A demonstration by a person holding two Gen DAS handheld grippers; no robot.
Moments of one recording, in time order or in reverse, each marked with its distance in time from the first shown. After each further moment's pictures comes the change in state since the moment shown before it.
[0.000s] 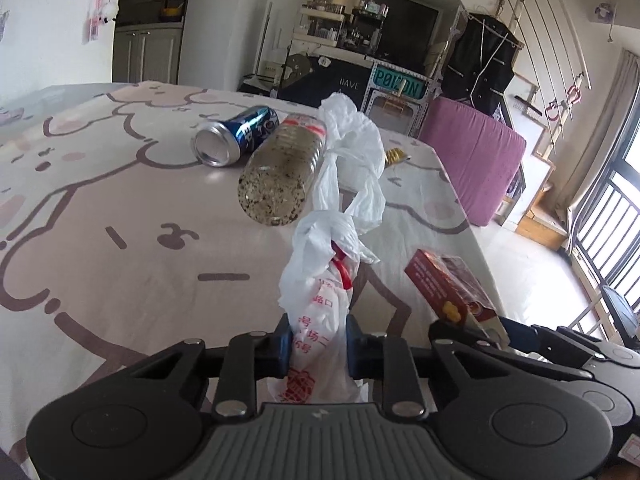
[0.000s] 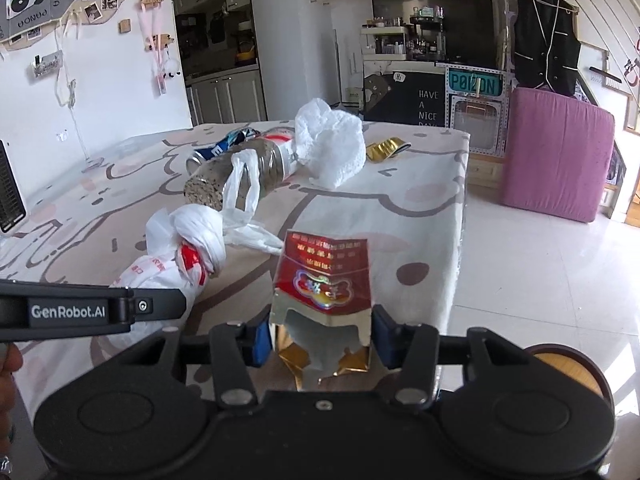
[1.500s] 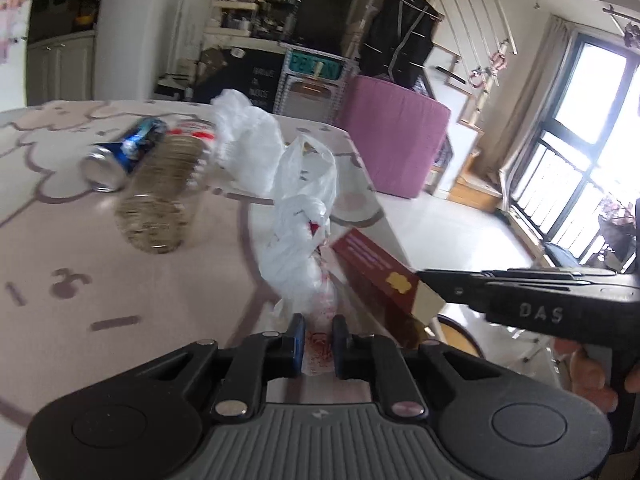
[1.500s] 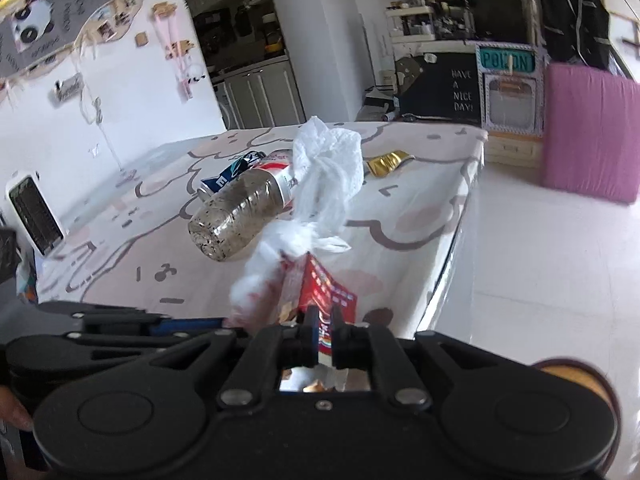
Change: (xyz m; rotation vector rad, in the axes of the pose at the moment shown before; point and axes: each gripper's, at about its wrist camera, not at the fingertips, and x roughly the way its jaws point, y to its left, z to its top) left arm 0.026 -0.032 0.016 0.143 0.049 -0.195; right arm -0.004 -0.062 0.048 0.063 0.070 0.174
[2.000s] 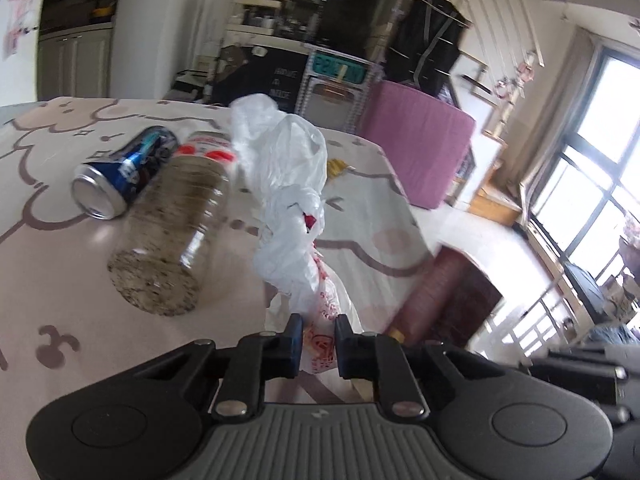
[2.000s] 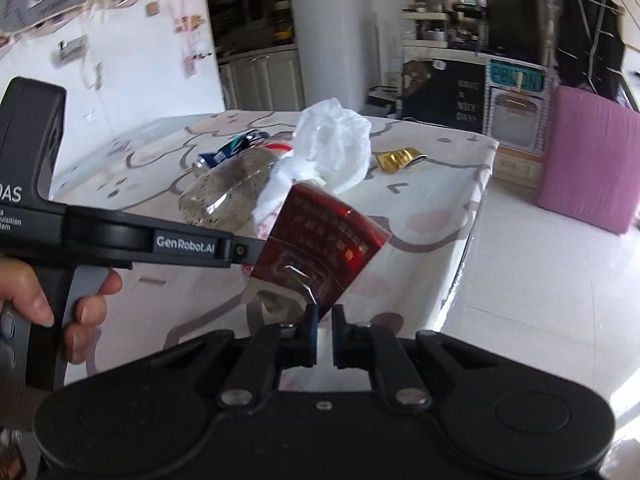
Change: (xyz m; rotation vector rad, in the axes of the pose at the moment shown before) left arm 0.053 0.018 0.044 -0.038 0.005 0.016; right arm 0.026 0.020 -0.001 -0.139 0.019 -0.062
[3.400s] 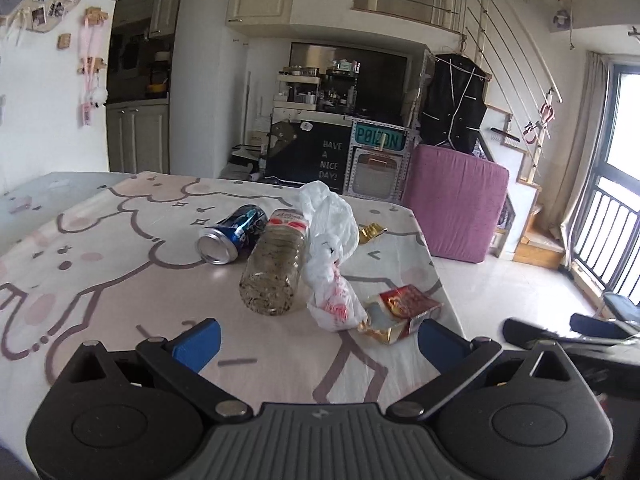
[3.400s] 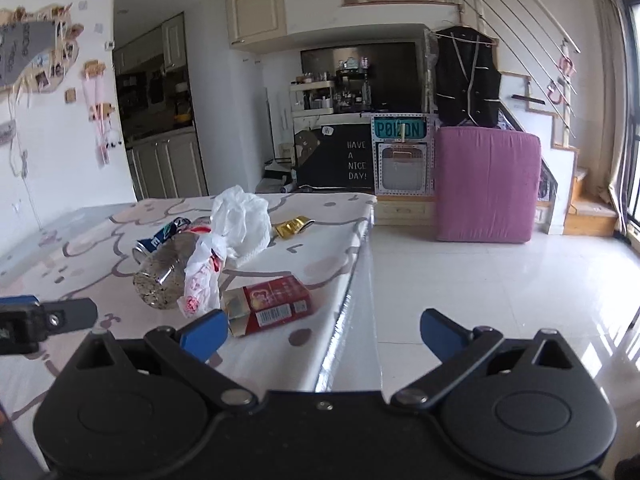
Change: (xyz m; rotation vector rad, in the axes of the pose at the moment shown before) left arm -0.128 -0.013 -0.036 0.031 -0.229 0.189; right arm -0.082 0.015 -0.027 0.171 -0.240 -0.307
